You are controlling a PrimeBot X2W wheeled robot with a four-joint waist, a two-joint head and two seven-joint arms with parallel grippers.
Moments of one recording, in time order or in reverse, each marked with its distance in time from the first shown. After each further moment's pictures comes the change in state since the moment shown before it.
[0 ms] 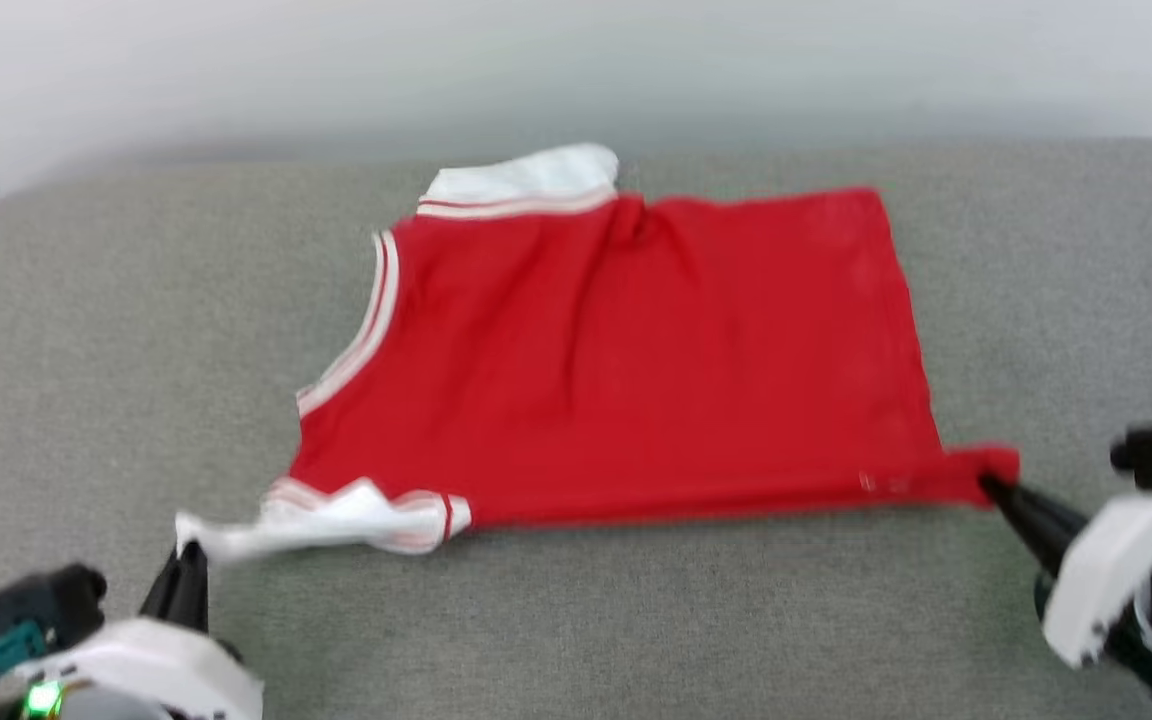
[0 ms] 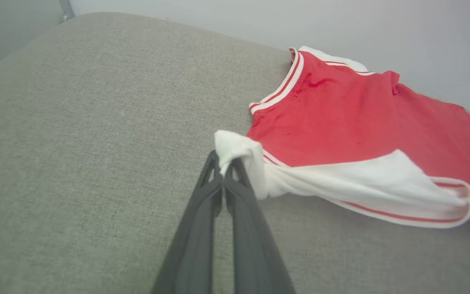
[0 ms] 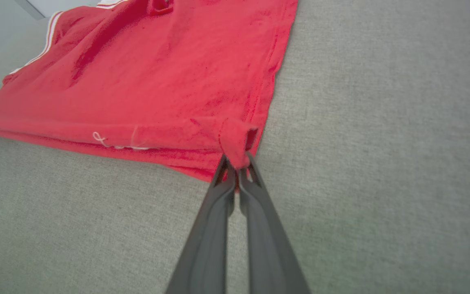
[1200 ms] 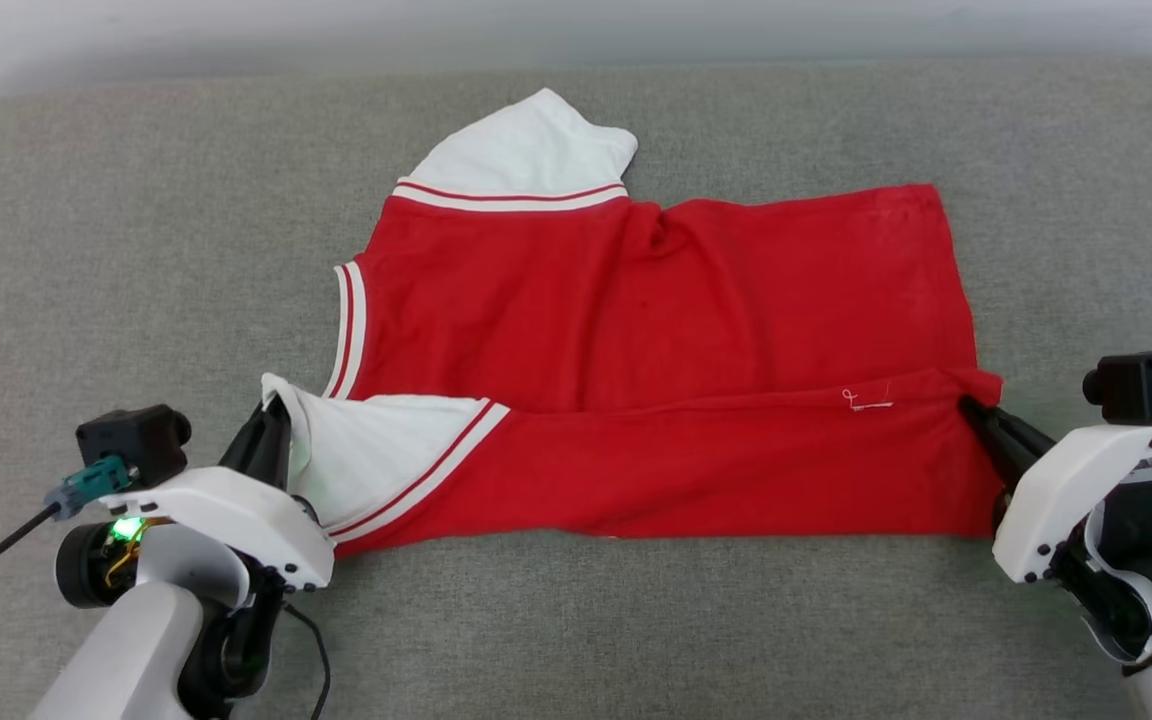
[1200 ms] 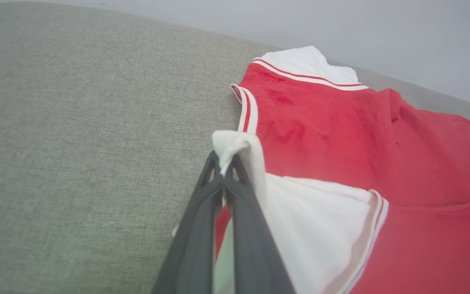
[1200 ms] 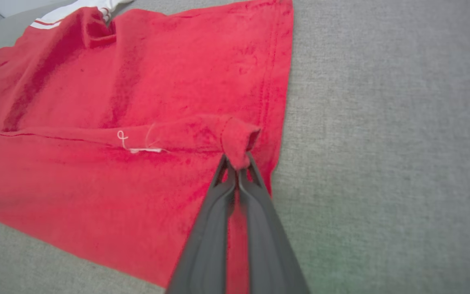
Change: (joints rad) left arm -0.277 -0.057 -0.111 0.117 0.019 -0.105 0.070; right arm -0.015 0.233 -0.249 -0.057 -0.272 -0.001 0.143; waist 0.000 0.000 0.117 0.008
